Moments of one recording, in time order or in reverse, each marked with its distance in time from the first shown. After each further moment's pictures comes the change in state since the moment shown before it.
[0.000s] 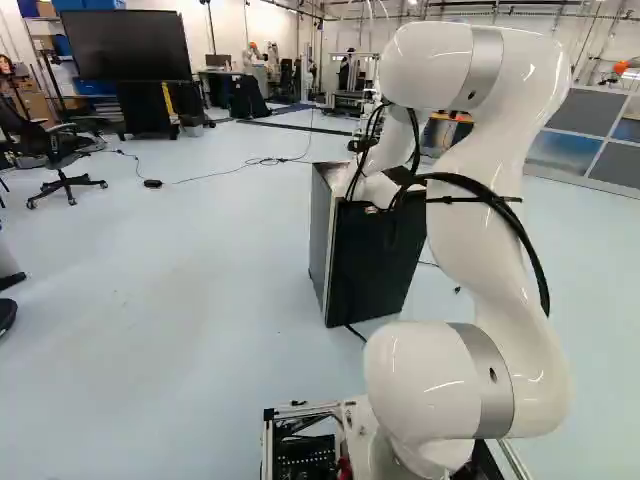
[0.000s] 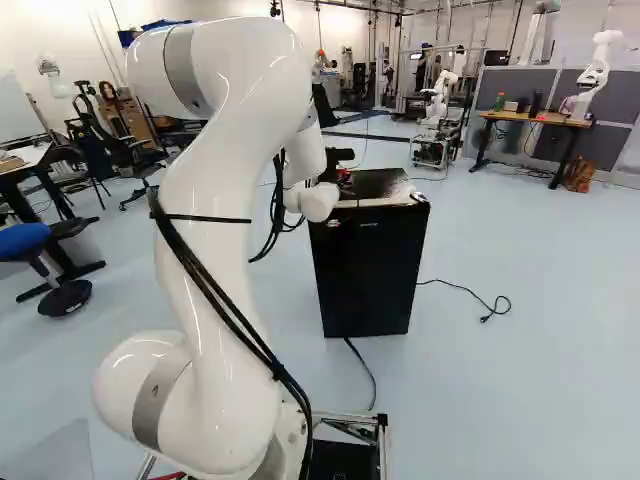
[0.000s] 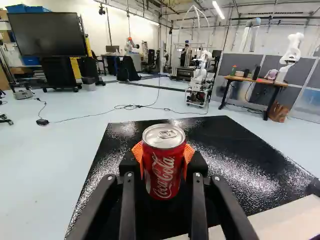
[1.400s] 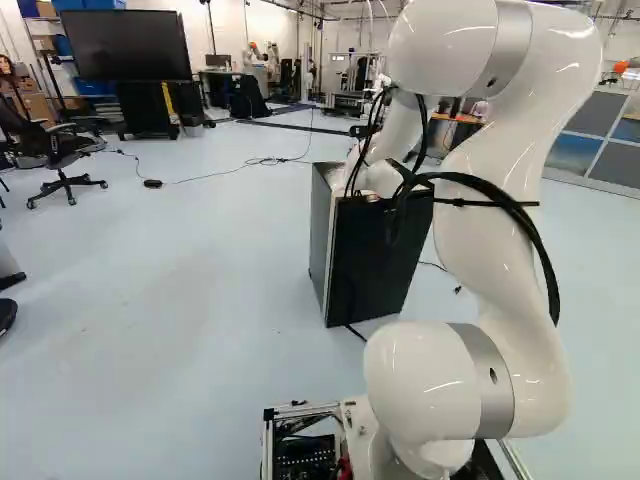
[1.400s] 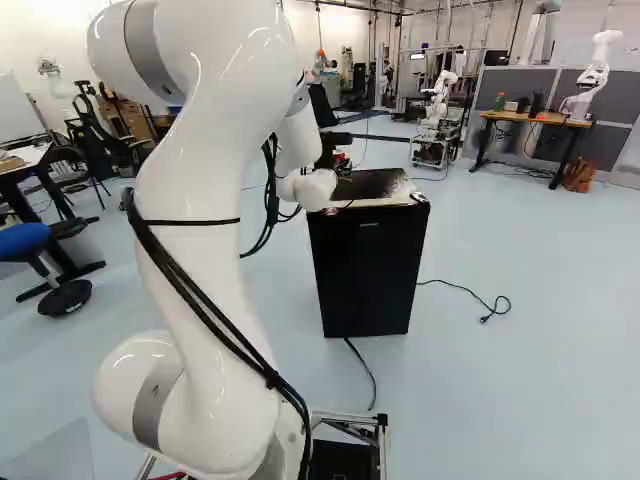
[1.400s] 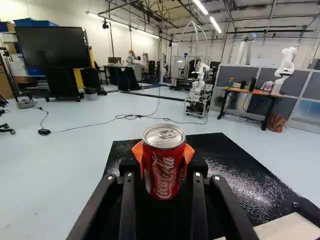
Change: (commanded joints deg) arm 0.5 6.0 2.6 0.2 -0.4 0.0
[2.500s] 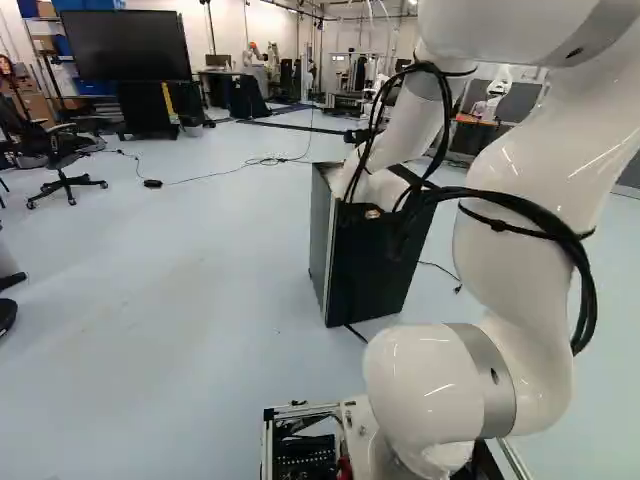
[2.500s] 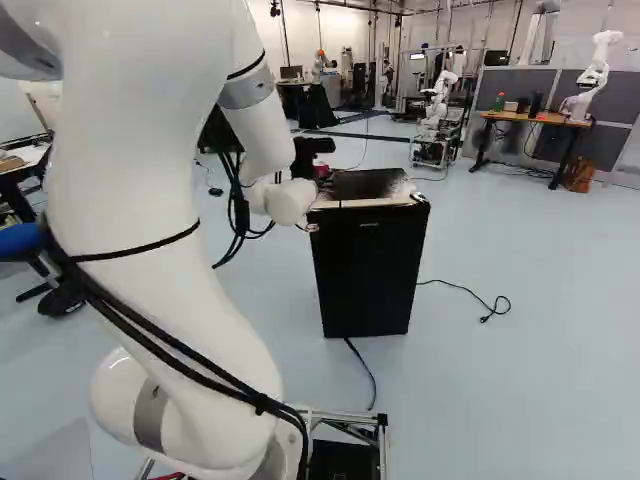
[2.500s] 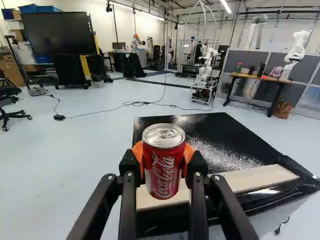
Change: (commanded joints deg) arm 3.5 16.9 19.9 1.7 -3.1 0.0
